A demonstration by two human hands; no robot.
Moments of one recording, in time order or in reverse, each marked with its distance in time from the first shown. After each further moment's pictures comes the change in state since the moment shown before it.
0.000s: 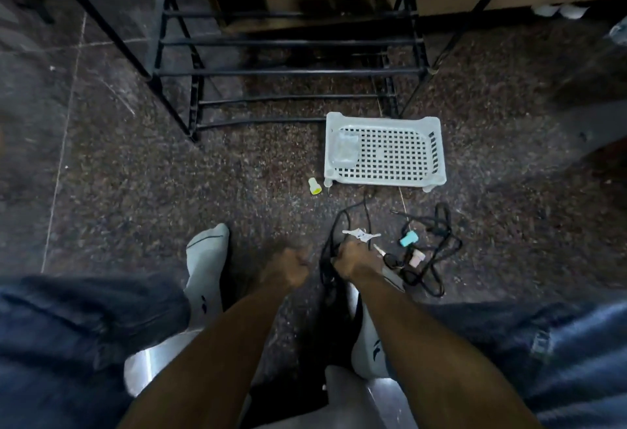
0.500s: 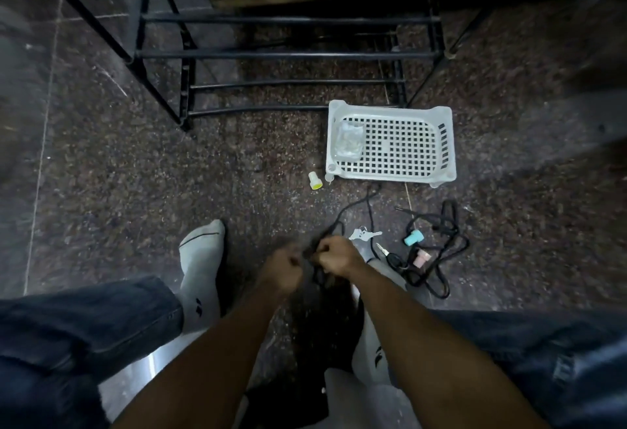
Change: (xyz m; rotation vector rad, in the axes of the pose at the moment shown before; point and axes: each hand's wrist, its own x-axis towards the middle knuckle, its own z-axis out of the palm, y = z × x) left_hand 0.016 -0.013 0.010 -0.239 0.062 0.046; right_hand 0.027 -0.023 0.011 0.299 -0.235 -0.079
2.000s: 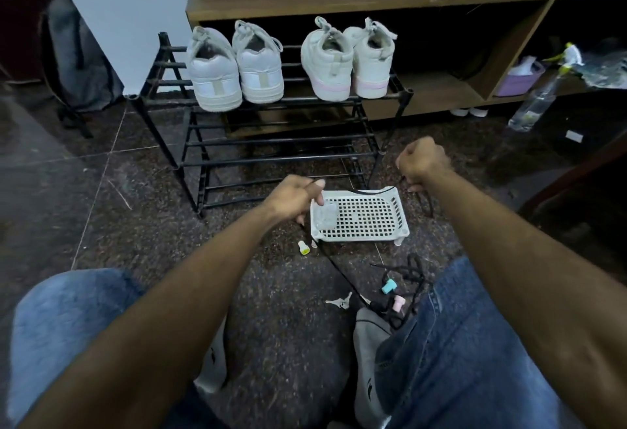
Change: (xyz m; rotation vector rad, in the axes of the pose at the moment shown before) left_hand -0.104 0.210 -0.145 -0.150 -0.034 0.601; right_hand -0.191 -0.072 -0.253 0.117 0.945 -0.067
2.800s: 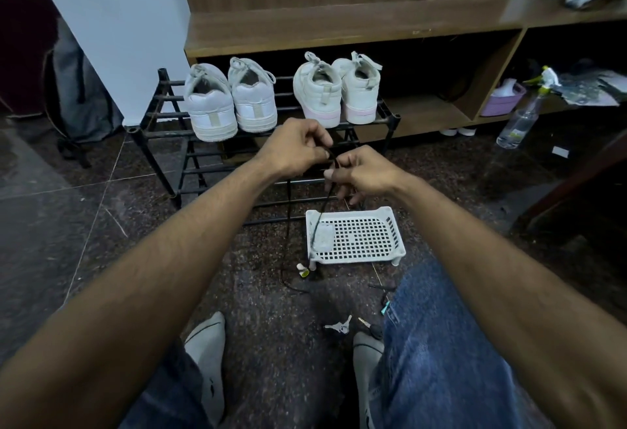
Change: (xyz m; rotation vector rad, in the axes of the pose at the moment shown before) left_hand 0.016 0.104 -0.044 0.318 0.148 0.359; right_hand -0.046 -0.063 -0.007 0.357 -0.606 -0.428
